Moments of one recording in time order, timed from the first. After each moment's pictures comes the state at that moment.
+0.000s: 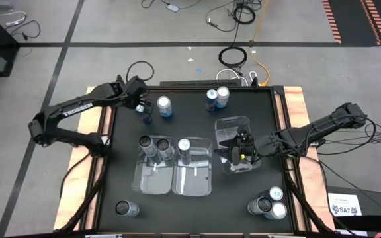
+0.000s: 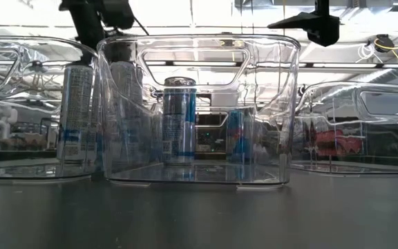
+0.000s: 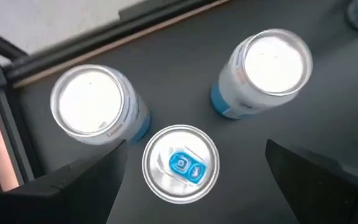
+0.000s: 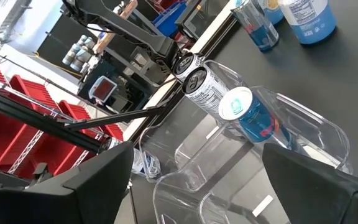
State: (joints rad) left arm 0.57 1.23 1.06 -0.94 -0.22 -0.52; right arm 0.35 1.10 0.80 -0.03 0.45 1.03
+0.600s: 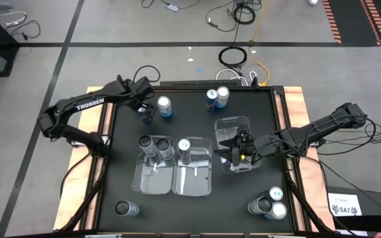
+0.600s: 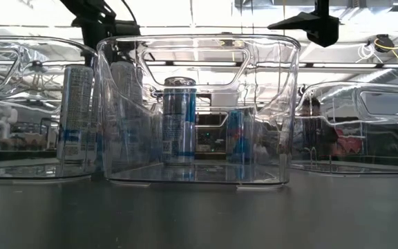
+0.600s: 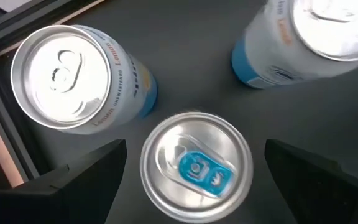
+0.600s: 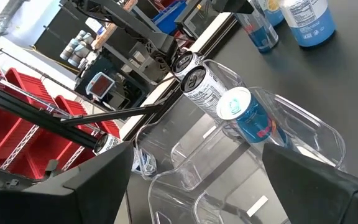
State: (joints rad) left arm 0.62 1.36 1.06 -0.99 -0.16 -0.47; right arm 0.35 1.10 0.80 -0.04 0.45 1.00
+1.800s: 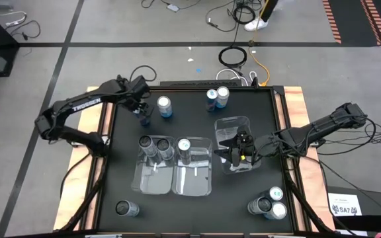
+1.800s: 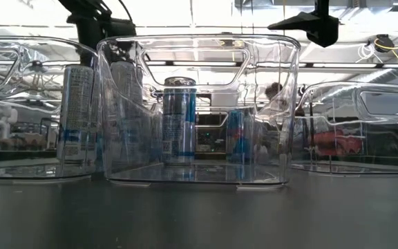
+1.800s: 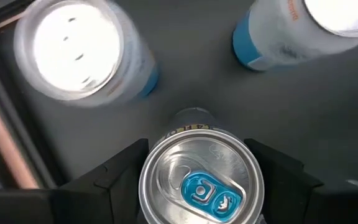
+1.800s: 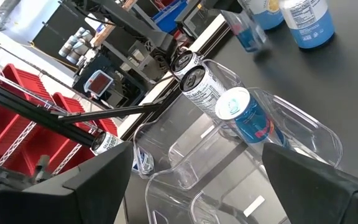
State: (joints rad) left arm 0.65 1.32 1.07 -1.07 -0.10 -0.47; right arm 0.35 1.10 0.80 -0.04 0.45 0.98
